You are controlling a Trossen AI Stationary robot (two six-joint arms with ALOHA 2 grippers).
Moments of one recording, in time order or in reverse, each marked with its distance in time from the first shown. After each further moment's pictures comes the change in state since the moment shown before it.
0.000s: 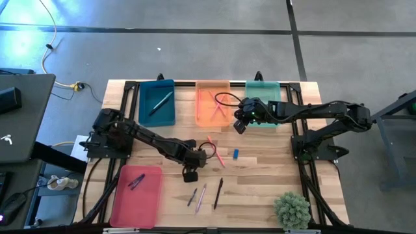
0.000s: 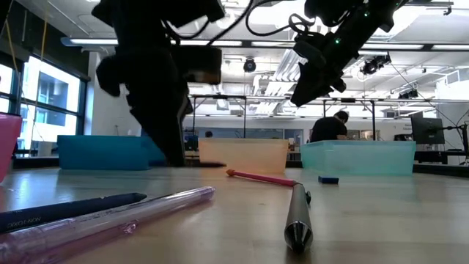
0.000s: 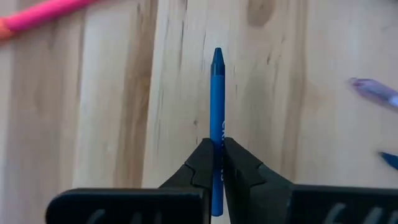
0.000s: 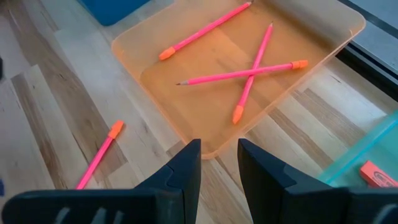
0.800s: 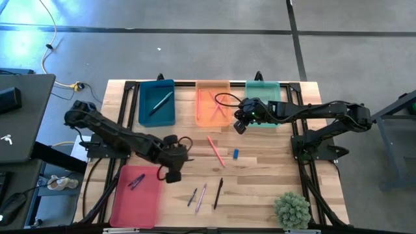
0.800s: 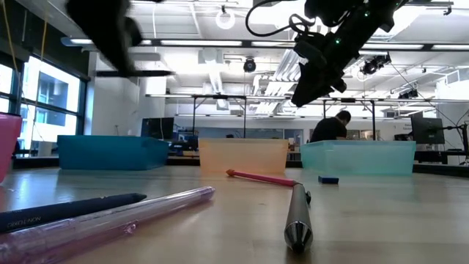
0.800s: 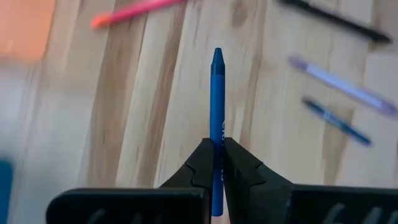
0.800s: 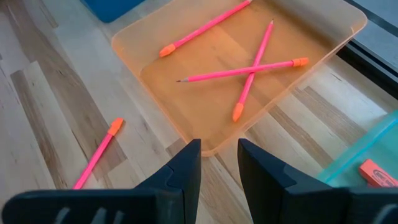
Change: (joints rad) left arm -0.165 -0.358 0.005 -0.333 -0.144 -0.201; right arm 0.000 0.000 0.000 -0.007 -0.003 -0.003
